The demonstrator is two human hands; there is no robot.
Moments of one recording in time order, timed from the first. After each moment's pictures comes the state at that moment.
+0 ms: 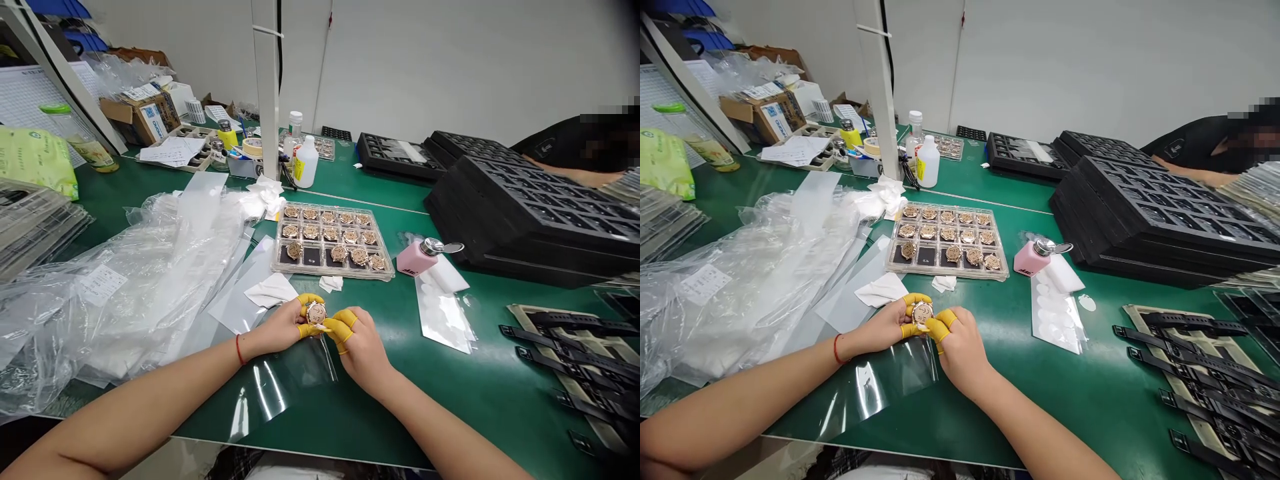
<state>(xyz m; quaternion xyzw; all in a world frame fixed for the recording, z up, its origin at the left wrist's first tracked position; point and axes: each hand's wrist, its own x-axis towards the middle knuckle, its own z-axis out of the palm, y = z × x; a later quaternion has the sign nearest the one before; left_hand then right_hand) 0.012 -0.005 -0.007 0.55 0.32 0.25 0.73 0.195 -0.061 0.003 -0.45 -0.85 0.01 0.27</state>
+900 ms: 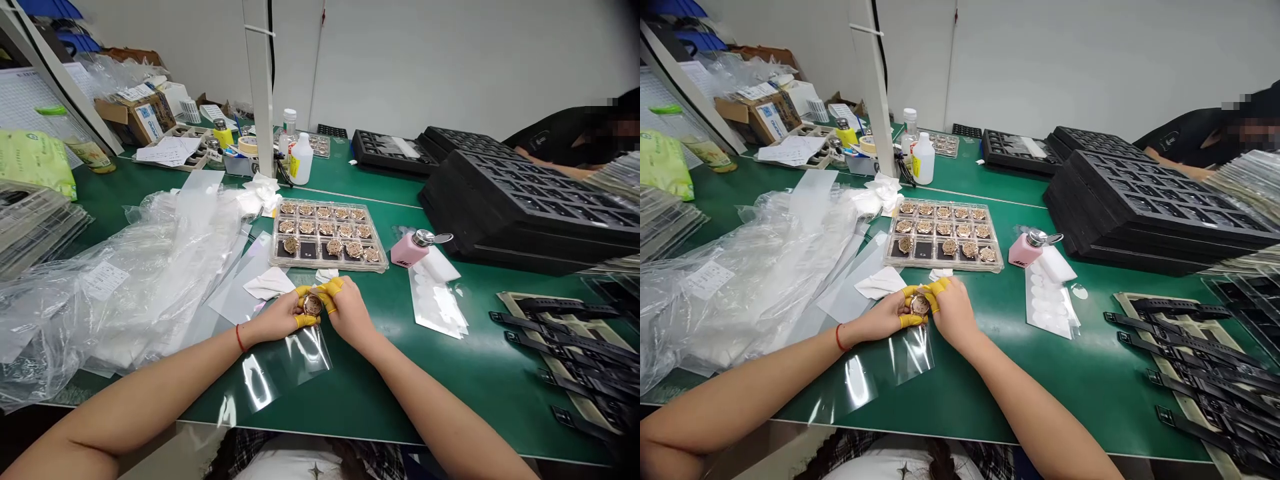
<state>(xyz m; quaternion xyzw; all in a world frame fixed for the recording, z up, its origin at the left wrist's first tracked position) 0.010 -0.003 -0.010 0.58 0.29 0.24 0.72 0.193 -0.025 0.001 -0.55 -0.79 0.09 0.27</state>
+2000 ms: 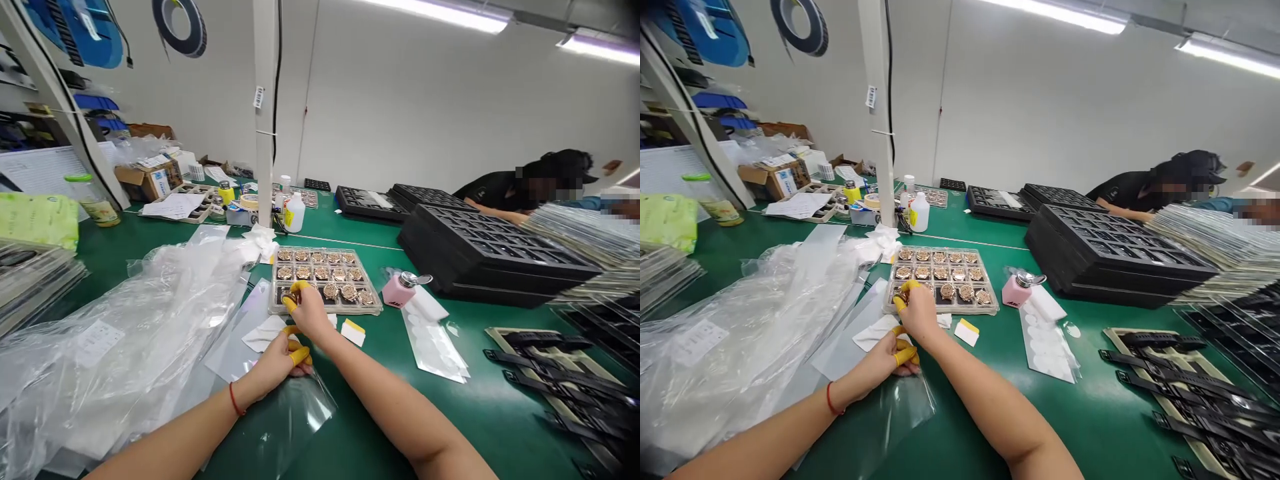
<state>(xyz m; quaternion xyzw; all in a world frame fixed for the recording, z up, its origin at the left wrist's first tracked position) 0.005 0.002 -0.007 0.50 0.43 0.26 0.70 0.115 0.065 0.025 -0.61 -0.71 0.18 0.30</state>
